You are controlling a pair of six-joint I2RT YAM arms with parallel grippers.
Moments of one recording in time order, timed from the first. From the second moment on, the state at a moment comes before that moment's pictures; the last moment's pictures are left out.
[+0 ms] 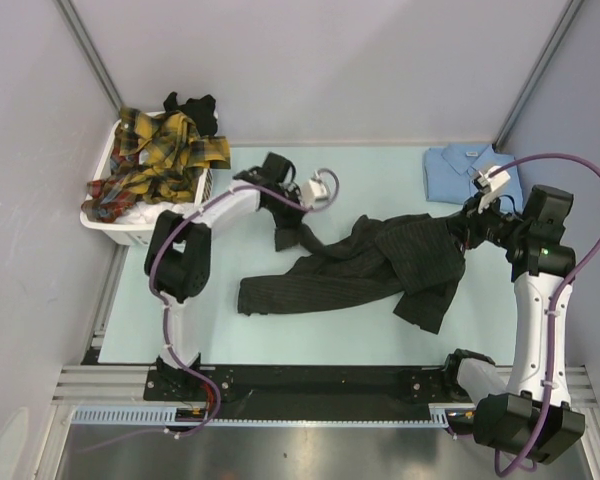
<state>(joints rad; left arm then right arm) -0.49 2.00 1.53 -0.64 0.46 0.73 -0.29 0.97 1.09 -0.71 -0.91 -0.45</state>
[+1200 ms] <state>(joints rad) -0.29 1.86 1.52 -0.92 0.47 0.77 -0.30 1.19 1.13 -0.43 -0.87 -0.23</state>
